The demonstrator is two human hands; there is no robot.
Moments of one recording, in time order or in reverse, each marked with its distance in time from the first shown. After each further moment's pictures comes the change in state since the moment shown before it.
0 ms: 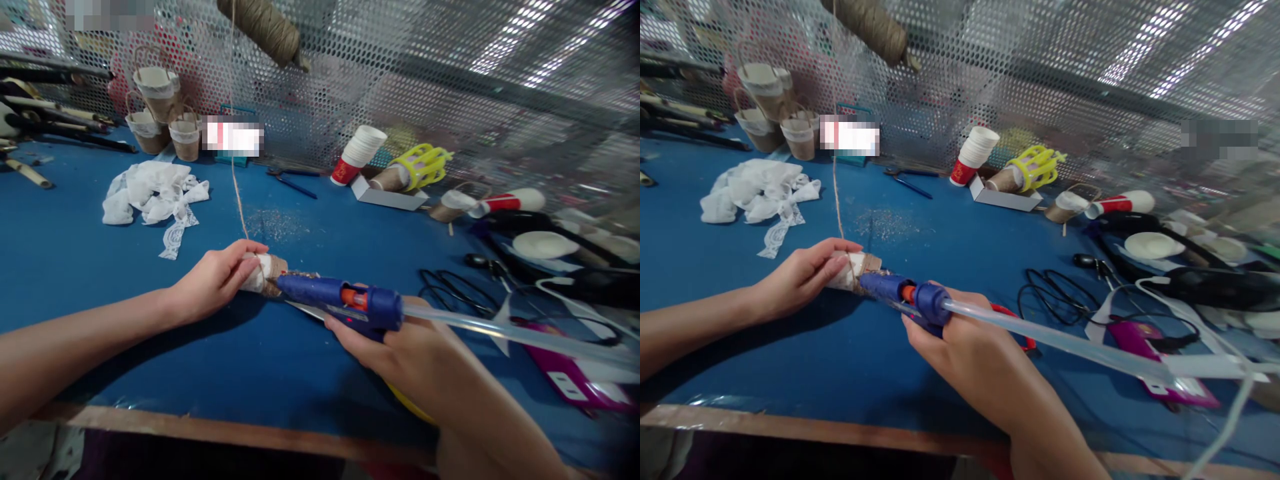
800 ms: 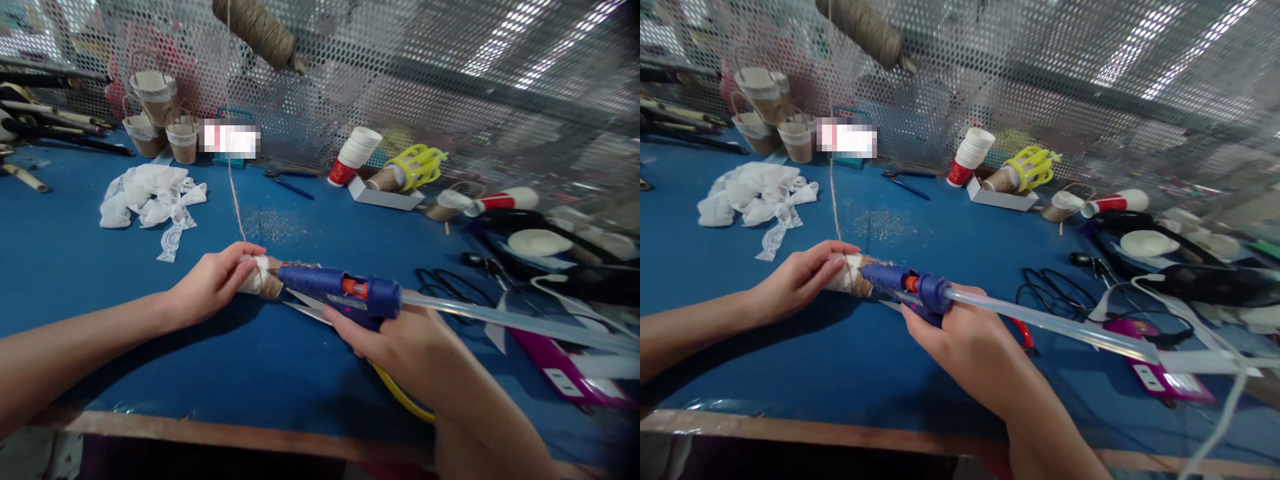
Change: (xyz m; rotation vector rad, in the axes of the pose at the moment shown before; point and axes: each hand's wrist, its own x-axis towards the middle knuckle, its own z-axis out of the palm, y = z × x) left_hand -0.001 -0.002 0.000 0.023 -0.009 -0.019; right_hand 0.004 0.005 0.001 0.207 -0.030 0.142
